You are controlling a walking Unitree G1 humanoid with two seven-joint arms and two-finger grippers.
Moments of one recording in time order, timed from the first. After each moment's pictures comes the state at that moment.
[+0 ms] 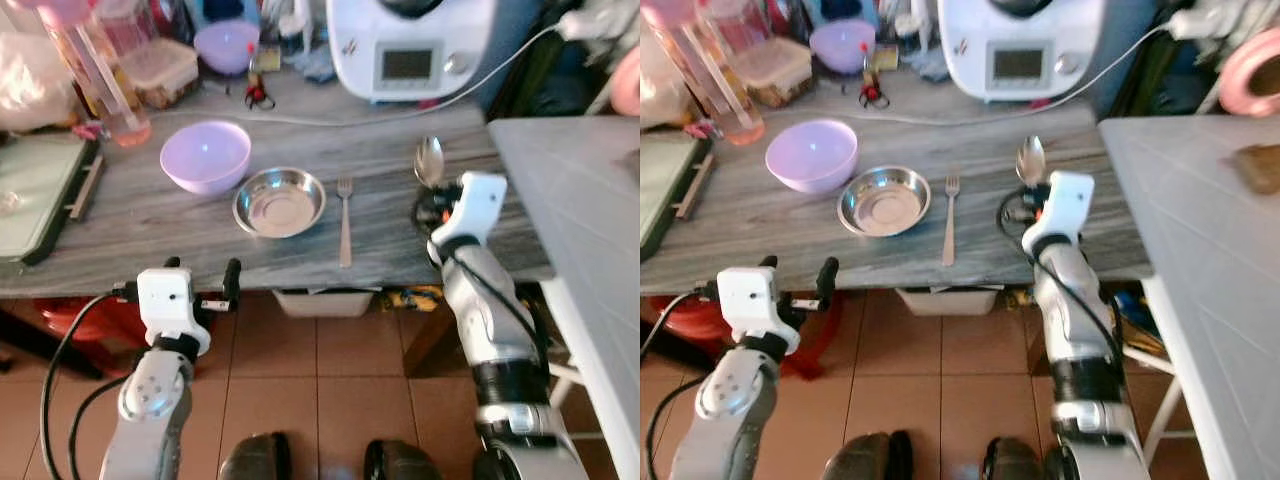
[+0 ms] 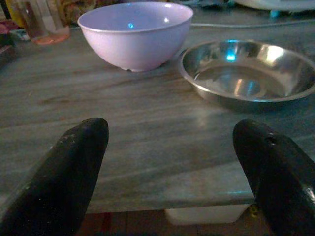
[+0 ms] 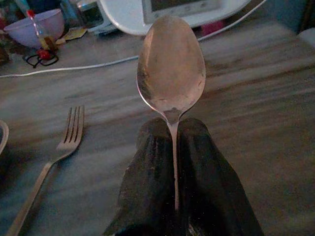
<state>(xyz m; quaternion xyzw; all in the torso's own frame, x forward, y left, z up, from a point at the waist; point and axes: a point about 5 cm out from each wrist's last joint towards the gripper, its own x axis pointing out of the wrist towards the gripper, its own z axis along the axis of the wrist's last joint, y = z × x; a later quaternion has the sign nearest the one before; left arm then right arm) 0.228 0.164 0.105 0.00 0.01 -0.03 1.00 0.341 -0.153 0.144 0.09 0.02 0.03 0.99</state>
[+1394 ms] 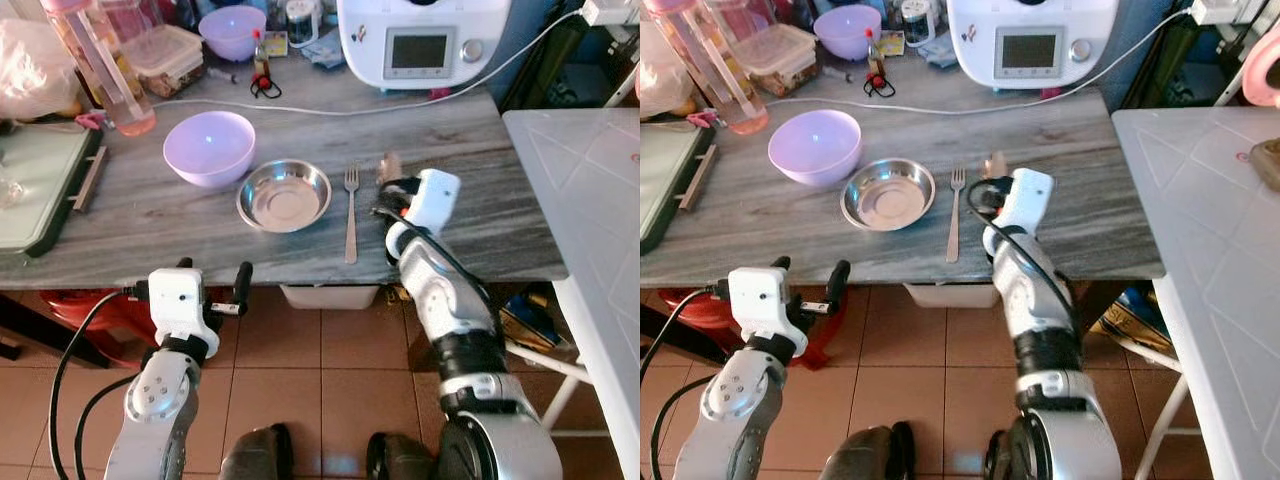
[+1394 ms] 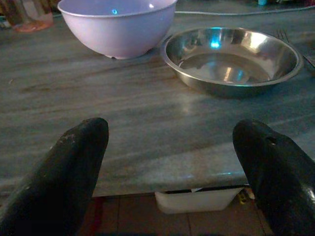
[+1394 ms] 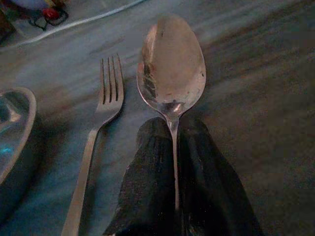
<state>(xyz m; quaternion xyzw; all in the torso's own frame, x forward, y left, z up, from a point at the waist) 0.227 0.152 0.107 -0.01 0.02 -0.06 1.00 0.357 -0.104 0.133 0.16 0.11 0.04 0.98</state>
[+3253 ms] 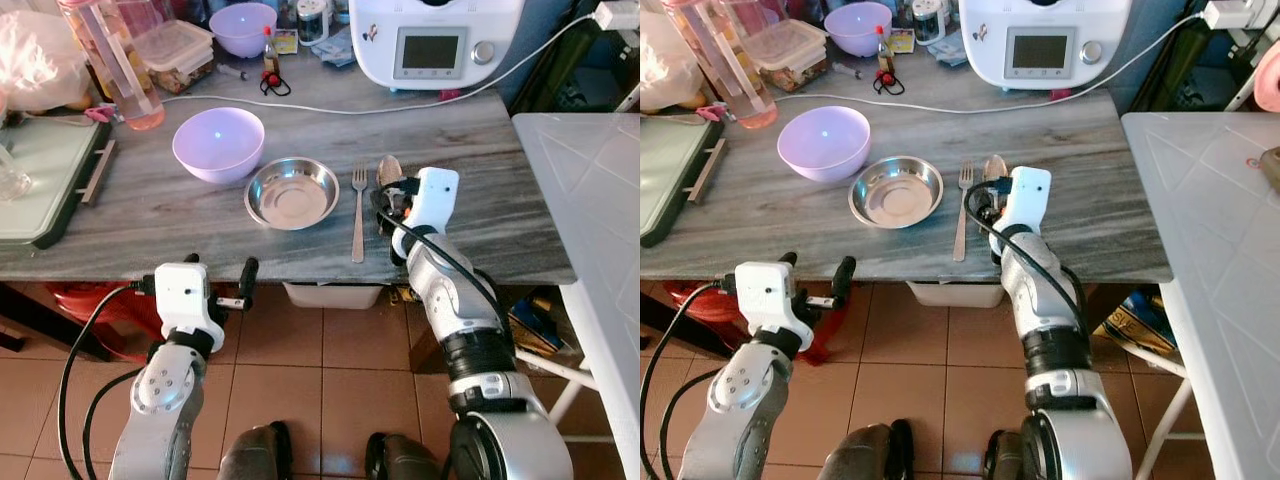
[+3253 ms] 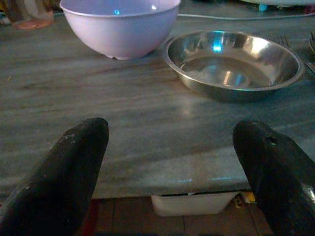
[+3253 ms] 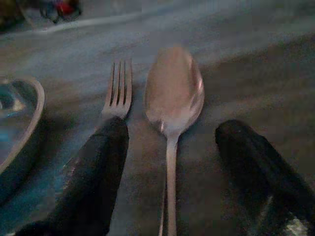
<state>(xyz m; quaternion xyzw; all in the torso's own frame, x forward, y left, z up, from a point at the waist) 0.234 0.148 0.108 -0.02 0.02 -0.07 1.00 0.356 -0.119 0.139 0.09 0.07 0.05 0.99</state>
